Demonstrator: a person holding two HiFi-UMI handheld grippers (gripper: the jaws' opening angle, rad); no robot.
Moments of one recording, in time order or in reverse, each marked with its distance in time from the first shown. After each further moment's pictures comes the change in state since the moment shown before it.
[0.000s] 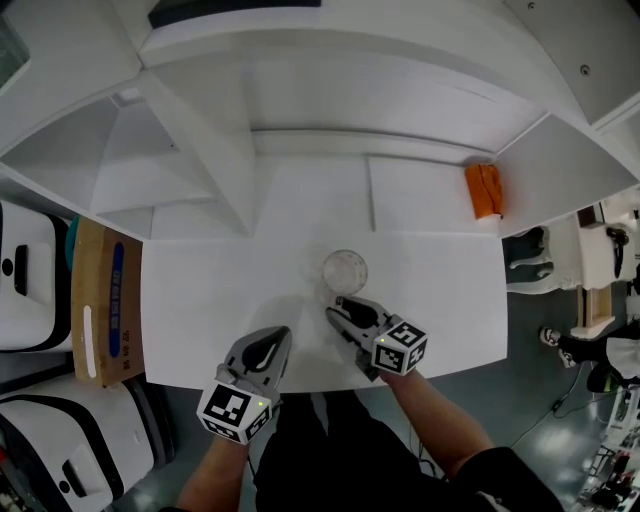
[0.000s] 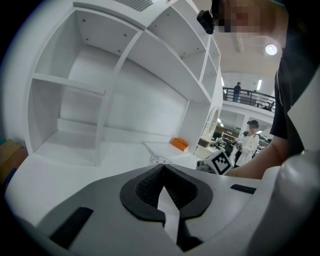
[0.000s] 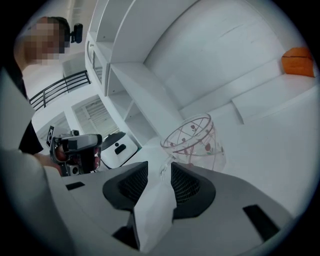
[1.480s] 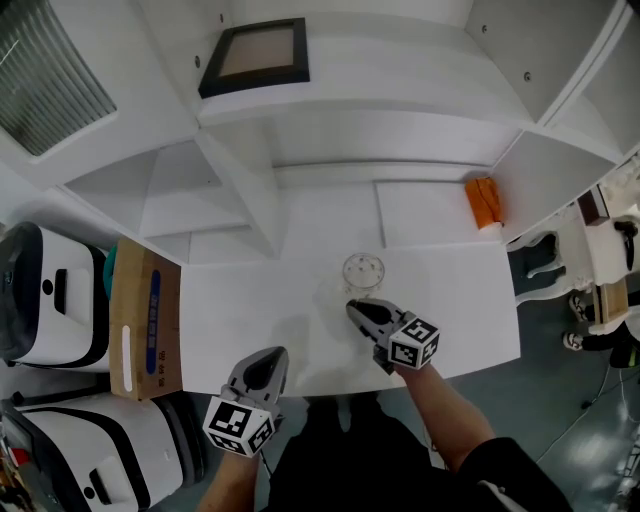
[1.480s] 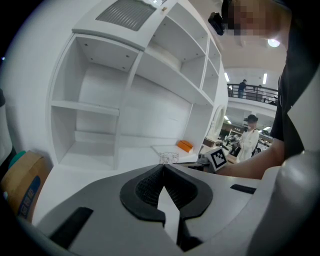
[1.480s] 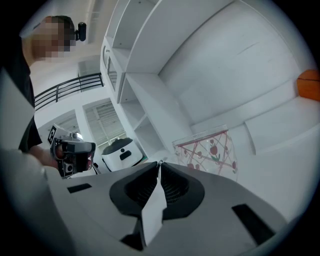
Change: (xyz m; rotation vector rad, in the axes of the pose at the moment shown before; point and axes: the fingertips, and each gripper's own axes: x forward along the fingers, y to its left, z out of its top) left arm -0.071 0.001 0.025 0.019 0.009 0.100; right arm -0.006 0.029 0.049 -0.120 -0.106 0.058
